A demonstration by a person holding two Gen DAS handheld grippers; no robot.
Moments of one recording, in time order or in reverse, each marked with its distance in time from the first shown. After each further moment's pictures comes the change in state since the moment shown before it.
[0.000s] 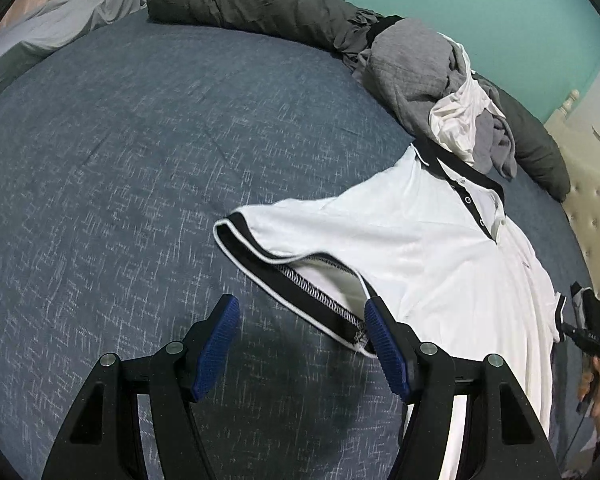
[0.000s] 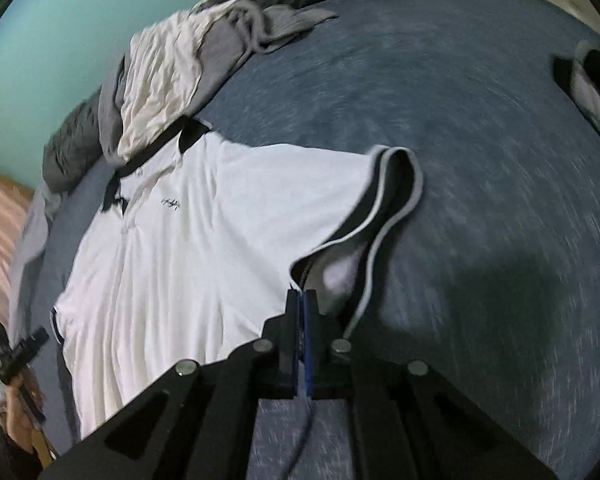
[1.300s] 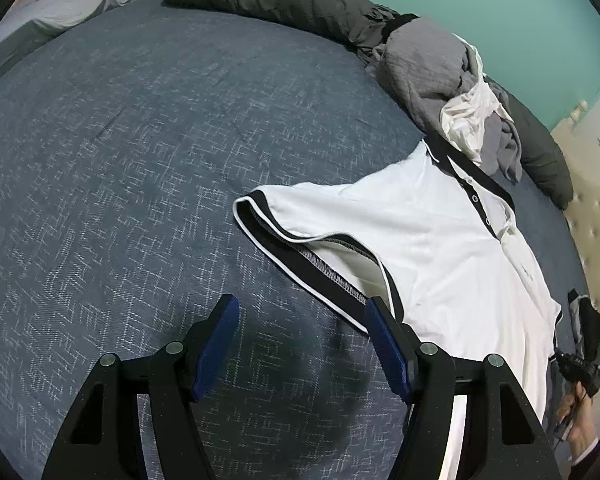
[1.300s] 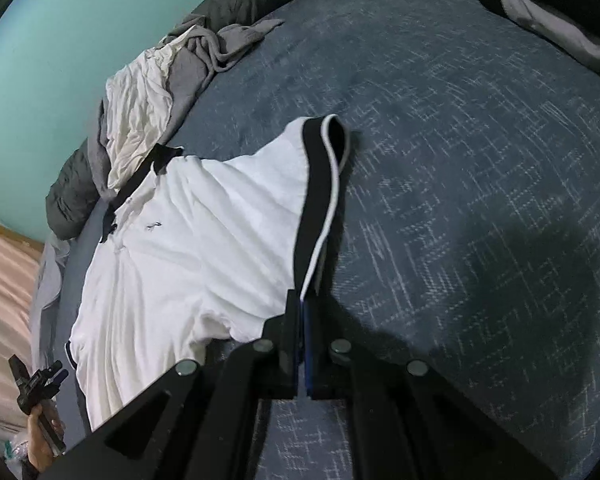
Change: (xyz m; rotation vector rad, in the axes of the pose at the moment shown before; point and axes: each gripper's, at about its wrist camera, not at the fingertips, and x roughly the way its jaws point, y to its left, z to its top) left arm -0.006 0.021 0.001 -0.063 0.022 -0.003; right arm 0.002 -0.042 -0.020 0.132 -0.058 0.059
